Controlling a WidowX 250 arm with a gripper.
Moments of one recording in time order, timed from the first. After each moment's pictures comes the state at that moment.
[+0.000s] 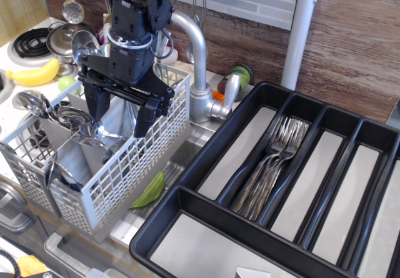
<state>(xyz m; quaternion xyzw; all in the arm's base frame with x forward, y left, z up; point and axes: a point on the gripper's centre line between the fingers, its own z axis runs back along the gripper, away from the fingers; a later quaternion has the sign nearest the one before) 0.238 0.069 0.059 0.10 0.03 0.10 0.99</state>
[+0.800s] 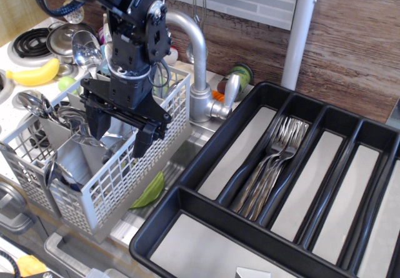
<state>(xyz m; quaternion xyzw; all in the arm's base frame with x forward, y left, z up) 0.234 0.071 0.028 0.11 0.01 0.07 0.99</state>
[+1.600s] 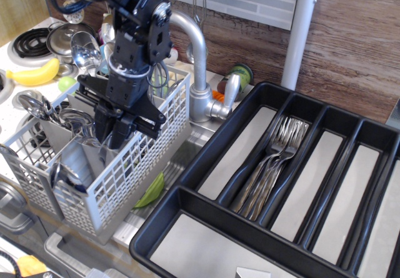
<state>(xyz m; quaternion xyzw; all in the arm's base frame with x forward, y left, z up) 0.231 0.073 0.037 0.15 0.06 0.08 0.98</state>
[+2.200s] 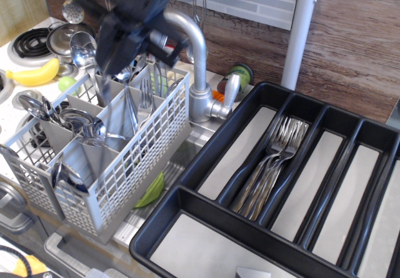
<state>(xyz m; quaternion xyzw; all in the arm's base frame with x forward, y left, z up) 0.234 0.051 0.160 0.24 0.10 0.09 0.96</state>
